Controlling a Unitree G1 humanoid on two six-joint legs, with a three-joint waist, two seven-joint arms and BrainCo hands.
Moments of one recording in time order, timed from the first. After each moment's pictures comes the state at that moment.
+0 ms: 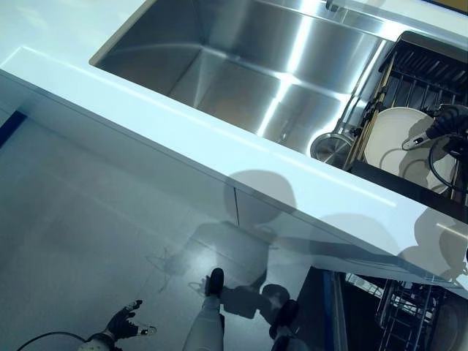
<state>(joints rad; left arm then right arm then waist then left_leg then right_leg) 0.07 0.64 -0.30 0.68 -0.11 -0.10 -0.03 -1.39 -1.06 0.62 1.10 -0.11 0.21 0.42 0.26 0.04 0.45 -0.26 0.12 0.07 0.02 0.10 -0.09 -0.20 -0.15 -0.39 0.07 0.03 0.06</state>
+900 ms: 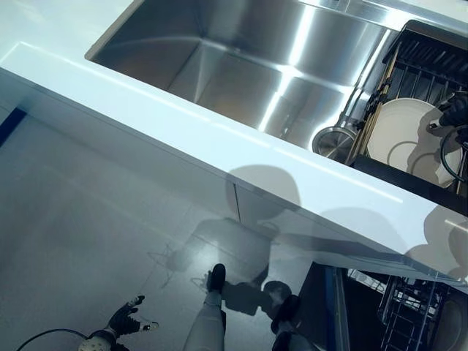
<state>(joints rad) 0.07 0.64 -0.30 0.65 -0.14 -0.10 -0.03 -1.40 -1.10 0.62 1.07 -0.11 0.20 0.41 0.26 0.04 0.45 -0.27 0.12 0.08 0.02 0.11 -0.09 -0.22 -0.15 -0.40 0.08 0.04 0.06</state>
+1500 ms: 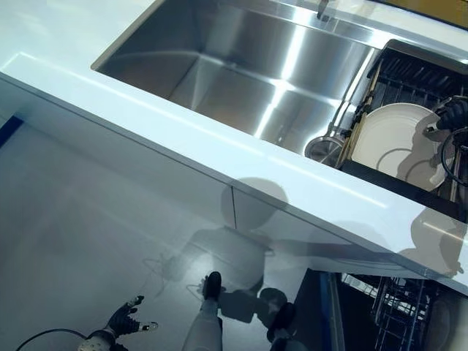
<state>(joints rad) 0.07 0.65 -0.30 0.65 -0.14 -0.10 -0.03 -1.39 -1.11 0.61 1.07 -0.02 0.19 0.41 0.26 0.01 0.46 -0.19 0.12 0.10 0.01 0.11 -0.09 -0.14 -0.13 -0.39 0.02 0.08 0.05</state>
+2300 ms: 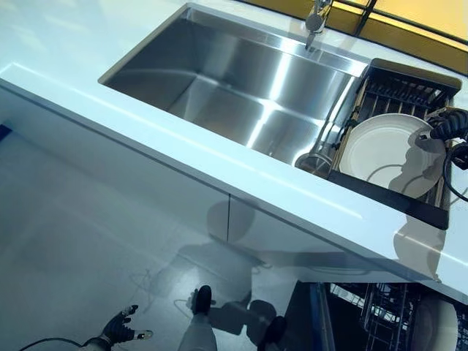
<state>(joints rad) 0.08 0.63 -0.30 0.76 -0.13 -0.10 -0.03 -1.22 -1.11 0.48 1.01 0.07 0.10 0.36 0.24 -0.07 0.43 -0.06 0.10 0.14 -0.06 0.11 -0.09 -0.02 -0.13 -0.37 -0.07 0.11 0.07</state>
